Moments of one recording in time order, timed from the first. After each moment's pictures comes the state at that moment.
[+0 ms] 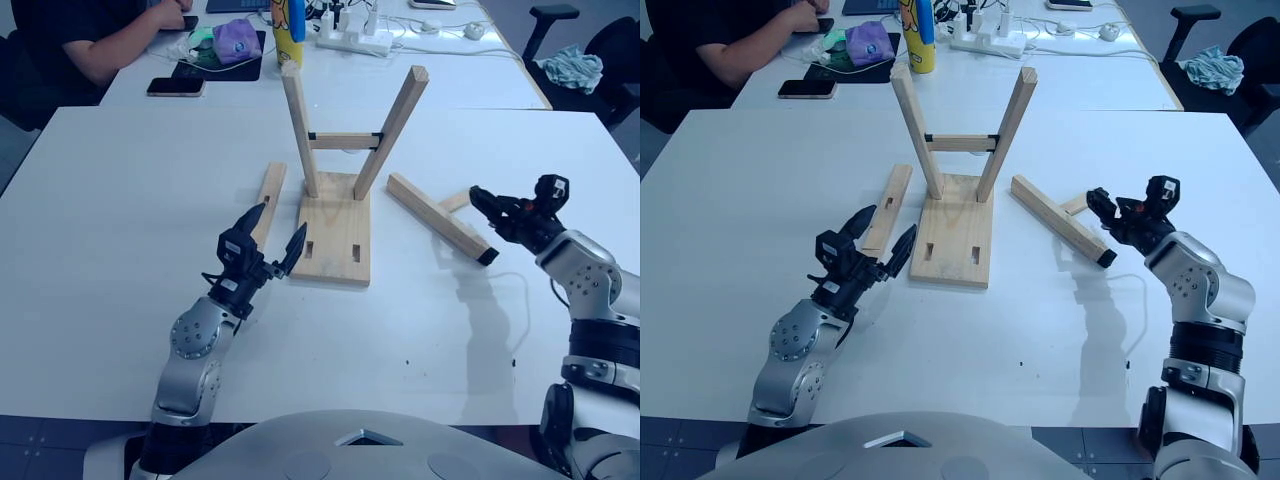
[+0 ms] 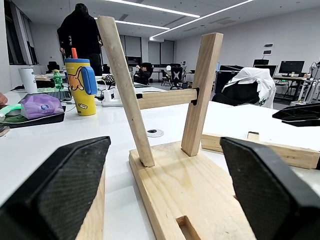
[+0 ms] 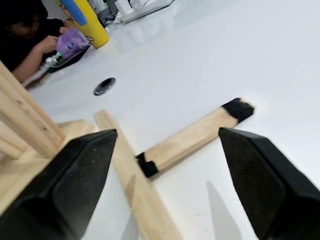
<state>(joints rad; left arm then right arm) 0.23 0.16 -0.16 -0.38 -0.18 0.01 -0.36 -0.23 -0.60 -0.31 0.20 0.60 0.64 0.39</state>
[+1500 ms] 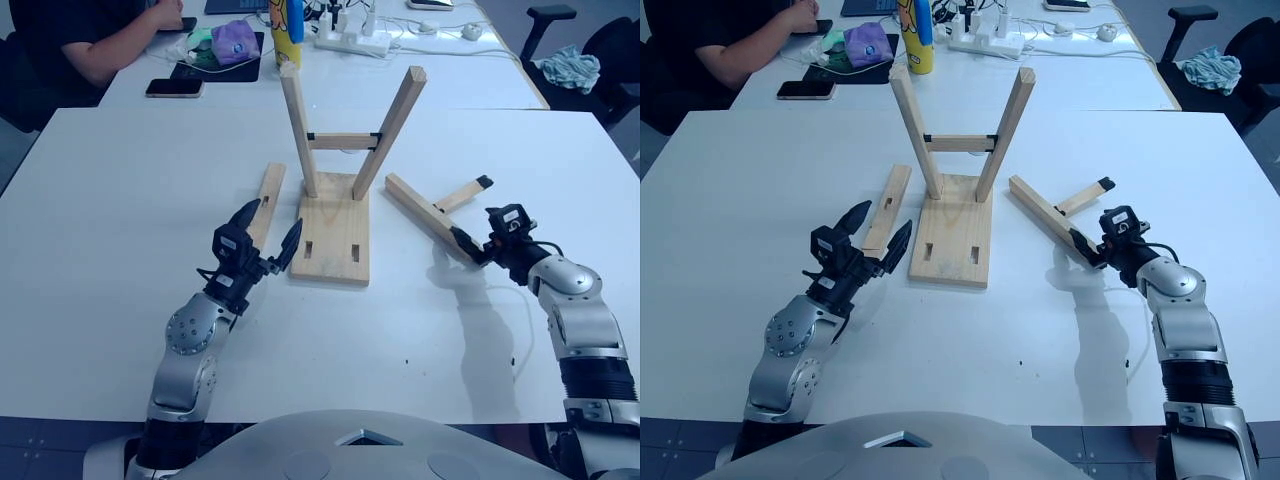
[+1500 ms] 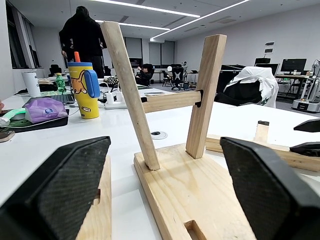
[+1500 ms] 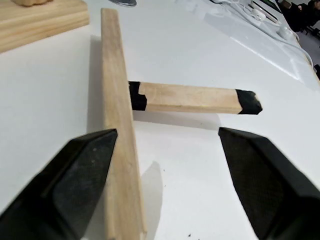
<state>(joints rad) 0.21 0.18 -0.13 -0.39 -0.19 0.02 -0.36 -0.04 -0.65 -0.08 0.07 0.07 0.23 0.50</state>
